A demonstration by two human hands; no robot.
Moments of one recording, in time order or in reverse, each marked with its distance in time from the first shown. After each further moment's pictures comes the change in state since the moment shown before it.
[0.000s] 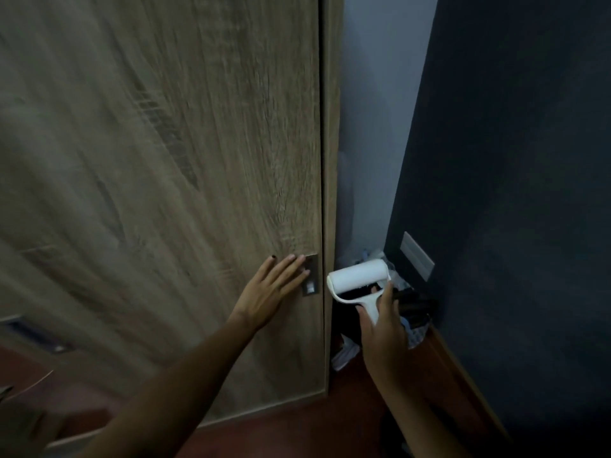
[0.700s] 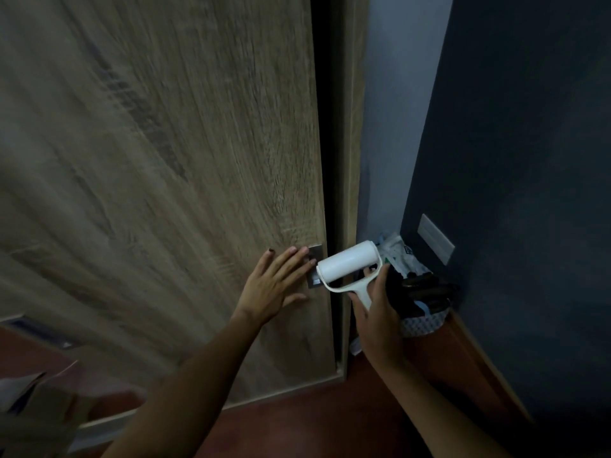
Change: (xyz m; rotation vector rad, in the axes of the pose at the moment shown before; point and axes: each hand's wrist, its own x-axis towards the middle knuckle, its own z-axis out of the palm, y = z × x) left_hand -0.019 -0.013 0.026 -0.056 0.110 -0.080; right_hand 0.003 -0.017 0.042 0.108 -0.118 -0.039
